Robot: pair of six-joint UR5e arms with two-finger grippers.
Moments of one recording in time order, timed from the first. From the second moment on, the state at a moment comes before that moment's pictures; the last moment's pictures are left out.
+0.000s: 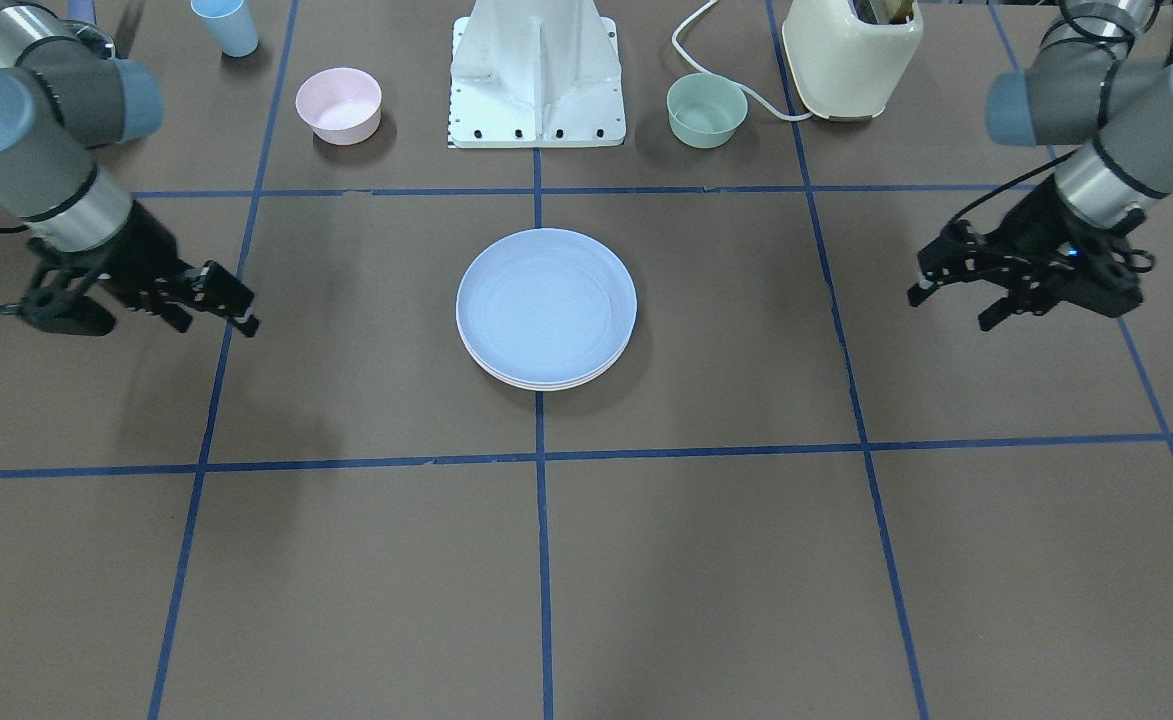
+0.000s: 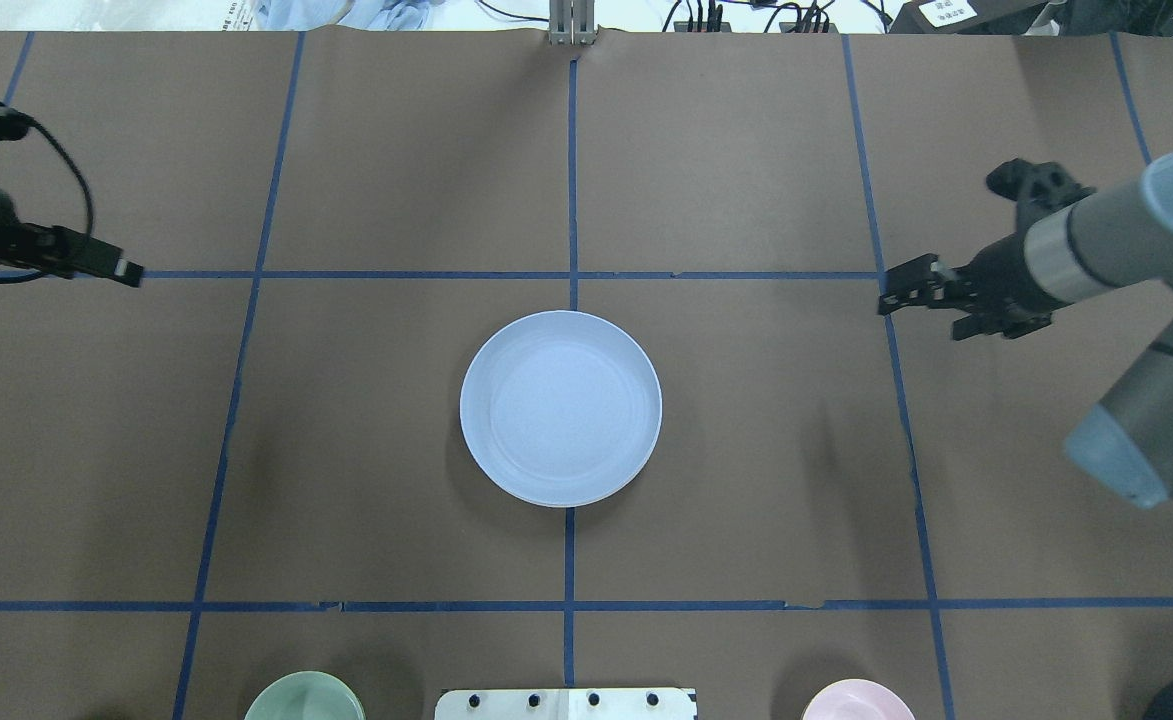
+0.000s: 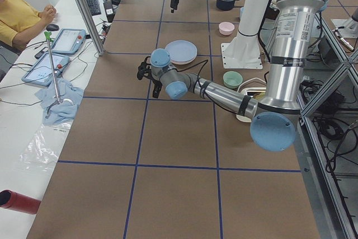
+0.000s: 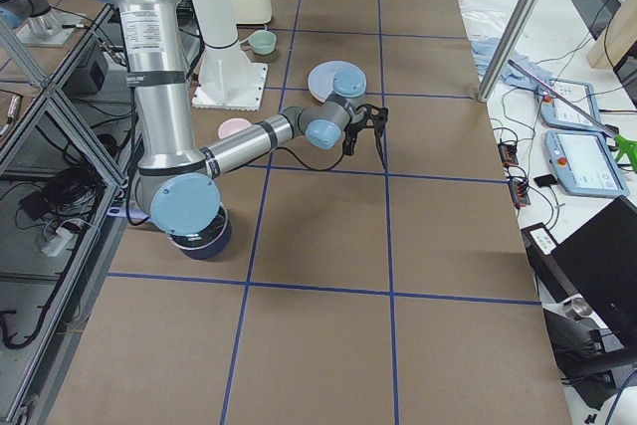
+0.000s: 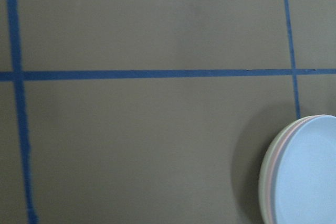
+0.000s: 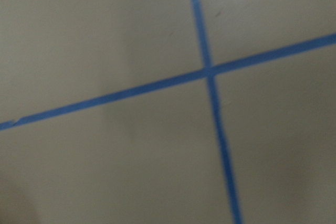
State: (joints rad) left arm -1.11 -1.64 -1.76 -2.16 -2.33 -0.66; right arm 0.92 -1.47 1.81 -1.07 2.19 1.21
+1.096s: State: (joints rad) left arm -1.57 -1.60 -1.49 -2.05 -2.34 0.03; right arm 1.49 -1.56 1.68 -1.58 2.36 0.15
